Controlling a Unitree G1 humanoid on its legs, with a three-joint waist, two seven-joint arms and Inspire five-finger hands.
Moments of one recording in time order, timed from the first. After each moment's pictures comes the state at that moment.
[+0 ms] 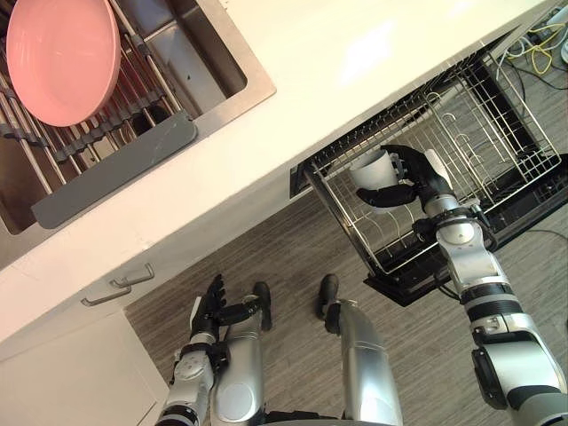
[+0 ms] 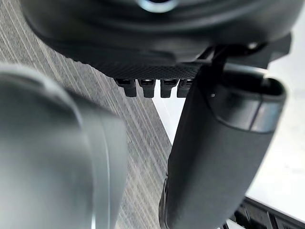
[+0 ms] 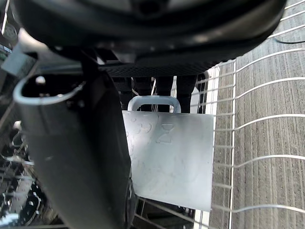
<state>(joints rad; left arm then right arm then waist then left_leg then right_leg) -0.03 0.13 -0.03 0.77 -0.26 -0.28 0.04 -0.61 -0.53 0.09 0.57 -0.09 -0.01 0.04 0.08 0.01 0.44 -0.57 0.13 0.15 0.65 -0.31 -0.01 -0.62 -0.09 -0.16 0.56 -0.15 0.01</state>
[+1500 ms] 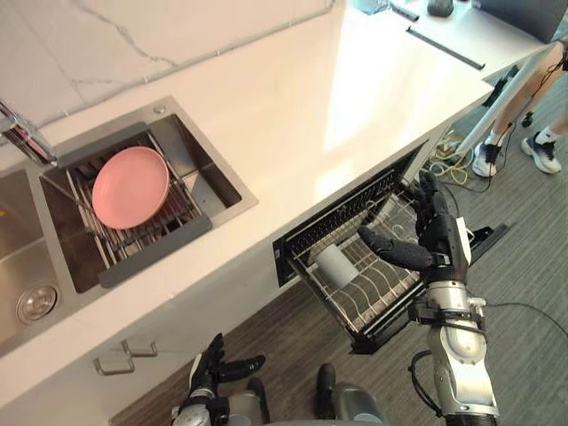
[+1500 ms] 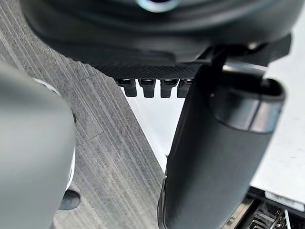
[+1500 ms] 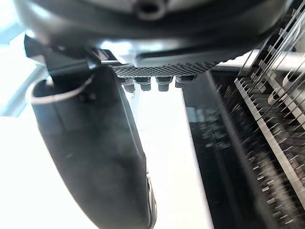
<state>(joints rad) 0.16 0.09 -0.03 0.94 -0.21 -0.26 0.05 0.16 -0.12 -0.11 -0.09 0.22 -0.29 0.04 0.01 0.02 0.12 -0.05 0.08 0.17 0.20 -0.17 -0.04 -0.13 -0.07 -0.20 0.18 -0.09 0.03</state>
